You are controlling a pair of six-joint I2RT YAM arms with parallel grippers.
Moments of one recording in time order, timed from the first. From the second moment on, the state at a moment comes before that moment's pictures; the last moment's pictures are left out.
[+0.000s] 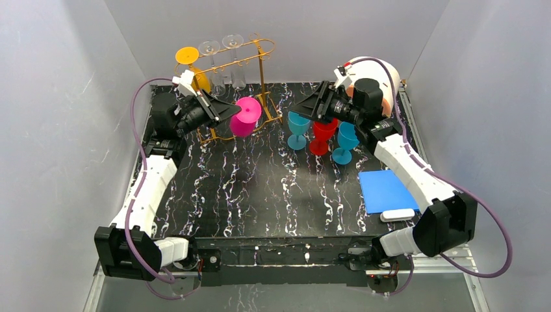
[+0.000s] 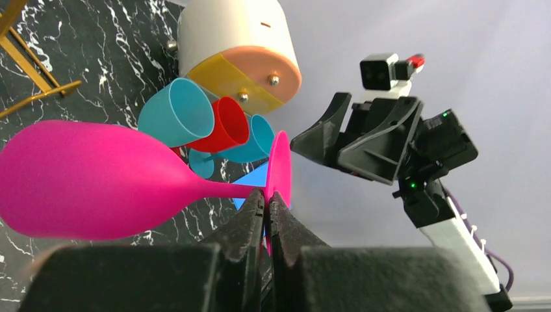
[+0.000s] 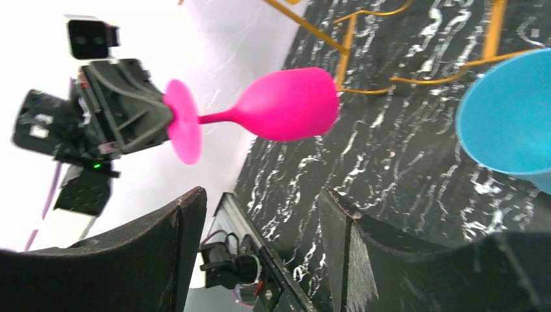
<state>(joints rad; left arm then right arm) -0.10 1.21 1.08 0.05 0.69 -0.94 0.41 1.38 1.25 -0.09 -0.58 0.84</state>
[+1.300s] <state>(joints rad) -0.23 1.21 1.04 -0.04 0.86 -0.77 0.54 1.57 1.24 0.23 -0.95 1.06</state>
